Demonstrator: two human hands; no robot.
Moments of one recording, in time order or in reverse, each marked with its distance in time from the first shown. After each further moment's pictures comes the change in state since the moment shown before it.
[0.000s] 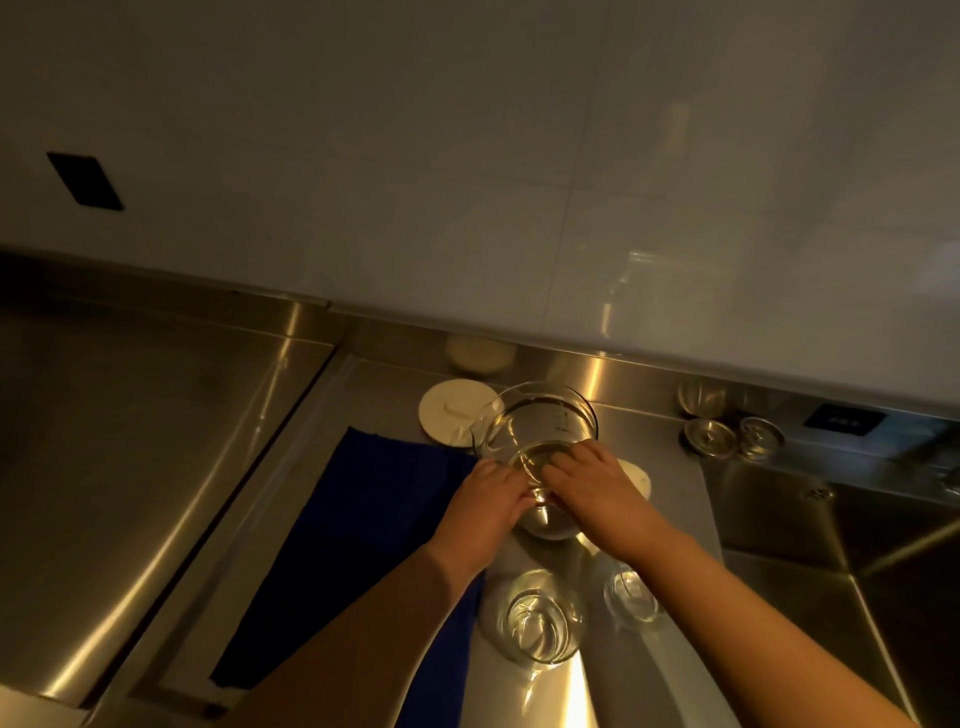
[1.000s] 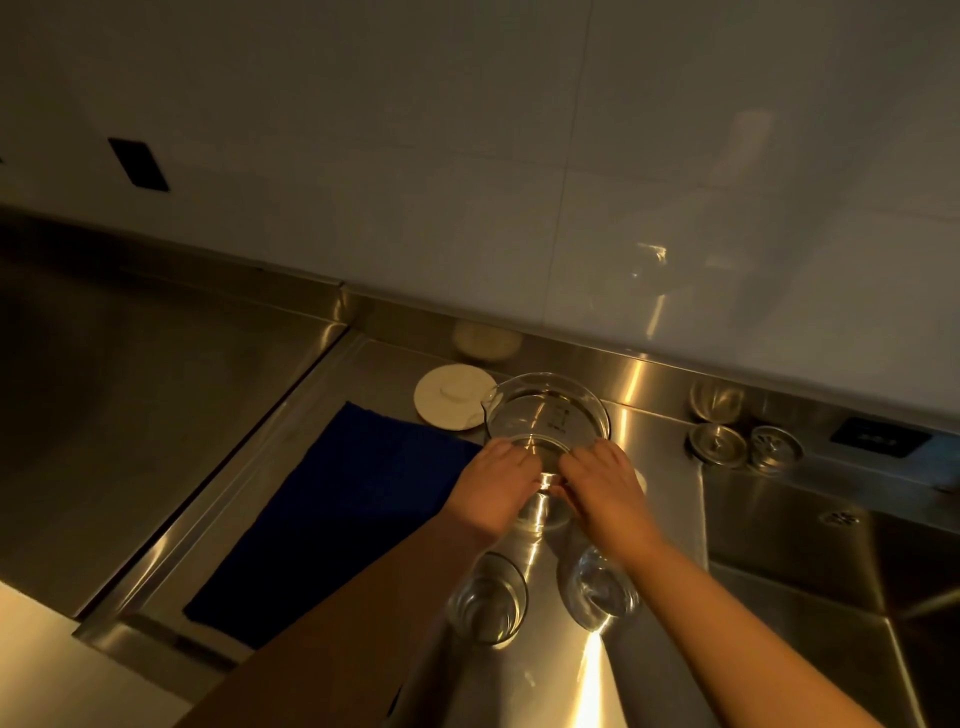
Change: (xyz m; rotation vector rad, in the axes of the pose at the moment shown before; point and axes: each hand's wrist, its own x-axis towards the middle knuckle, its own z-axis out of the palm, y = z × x) left_hand 0.028 0.050 0.025 0.278 -0.036 0.021; right_hand -0.042 0.050 0.032 0.181 0.185 0.098
